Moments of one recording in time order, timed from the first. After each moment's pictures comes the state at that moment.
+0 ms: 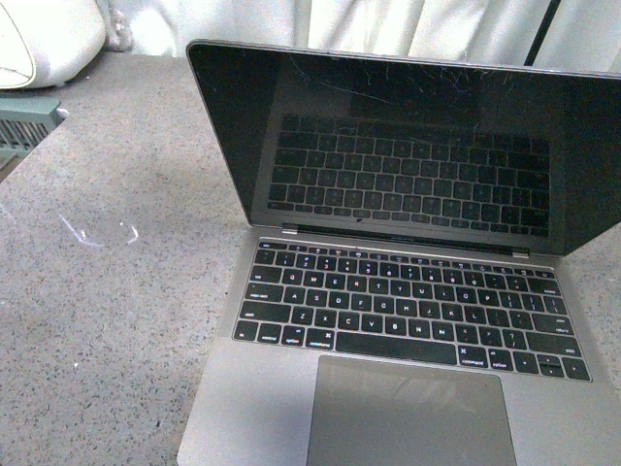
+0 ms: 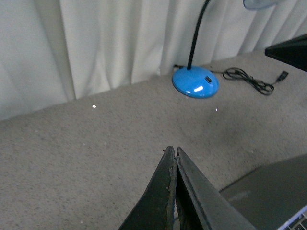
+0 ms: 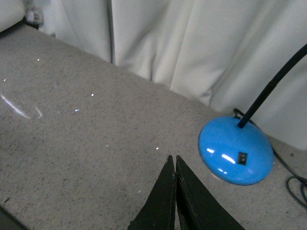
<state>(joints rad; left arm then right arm) -0.35 1.48 0.83 0.42 0.25 0.06 0.00 1.71 1.02 0.28 -0.43 -0.26</state>
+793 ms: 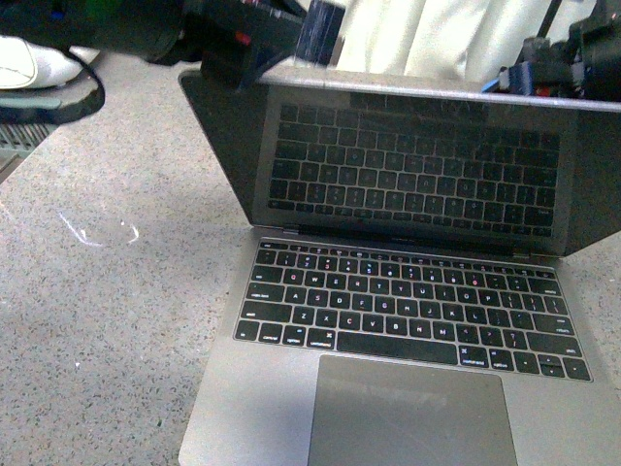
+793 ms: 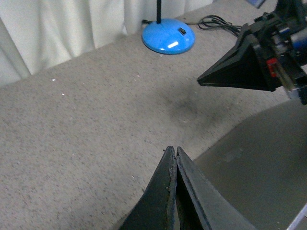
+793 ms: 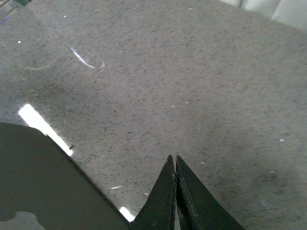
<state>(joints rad) -0.41 1.60 0.78 0.40 0.32 0.18 0.12 1.90 1.06 0.11 -0.57 -0.14</state>
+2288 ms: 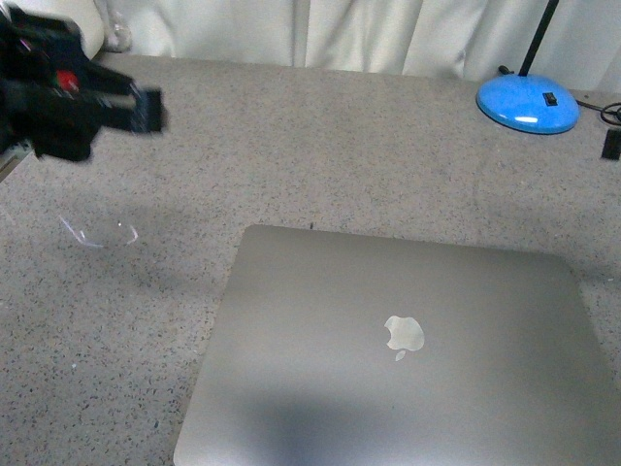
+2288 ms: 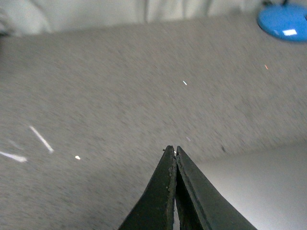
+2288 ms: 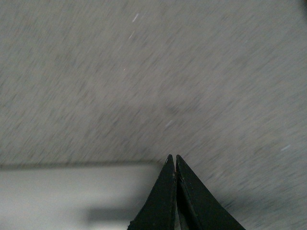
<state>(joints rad) -0.28 1.44 0.50 0.62 -0.05 0.03 0.18 1.55 0.49 0.67 0.36 0.01</state>
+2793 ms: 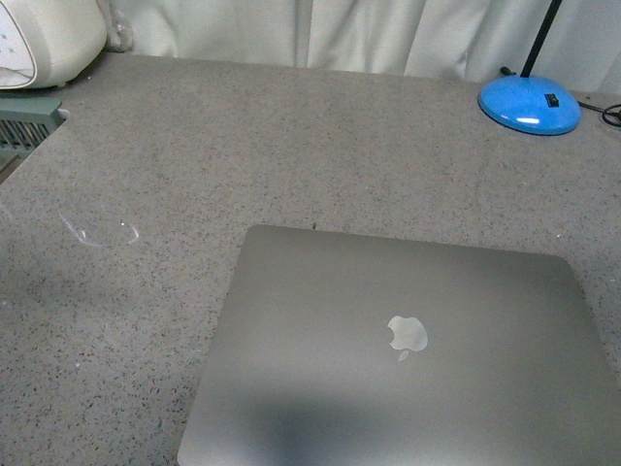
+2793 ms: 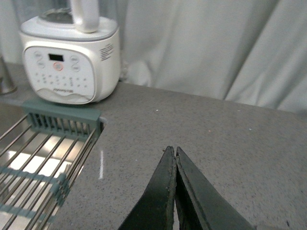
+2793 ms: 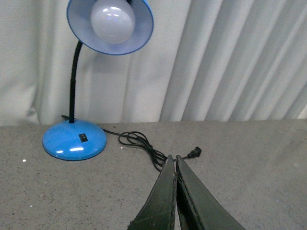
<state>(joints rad) -0.15 1.24 0.19 1.01 -0.19 -0.06 0.33 1.52 0.24 1.31 0.71 -0.22</state>
